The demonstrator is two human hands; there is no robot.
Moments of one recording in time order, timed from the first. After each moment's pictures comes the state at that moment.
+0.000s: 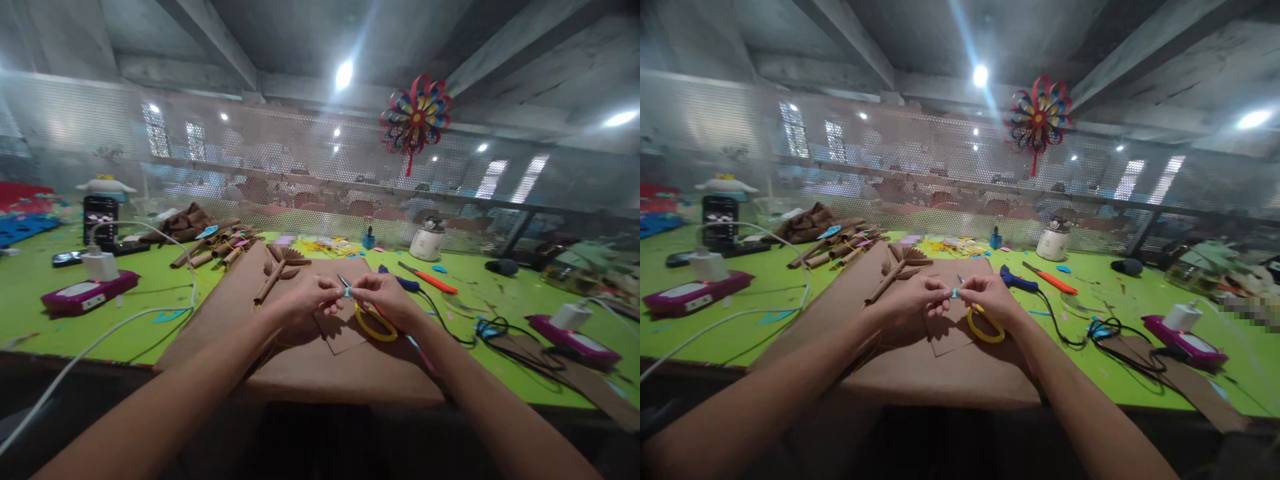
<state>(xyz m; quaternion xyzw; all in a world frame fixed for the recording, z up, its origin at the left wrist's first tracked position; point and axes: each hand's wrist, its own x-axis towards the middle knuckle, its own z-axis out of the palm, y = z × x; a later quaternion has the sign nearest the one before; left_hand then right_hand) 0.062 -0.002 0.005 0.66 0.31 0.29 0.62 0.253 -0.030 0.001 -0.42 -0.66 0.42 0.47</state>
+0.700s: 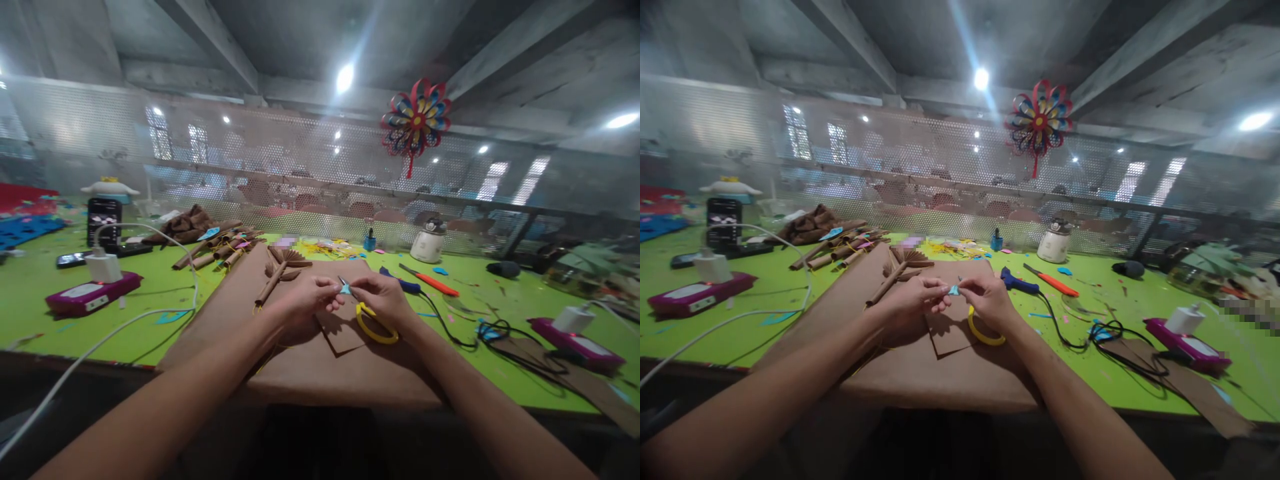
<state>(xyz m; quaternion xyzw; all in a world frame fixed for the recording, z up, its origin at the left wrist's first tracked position) 0.063 0.003 -0.003 0.59 0.29 0.36 0.66 0.251 -0.019 -0.011 -0.39 -0.76 0.14 0.50</state>
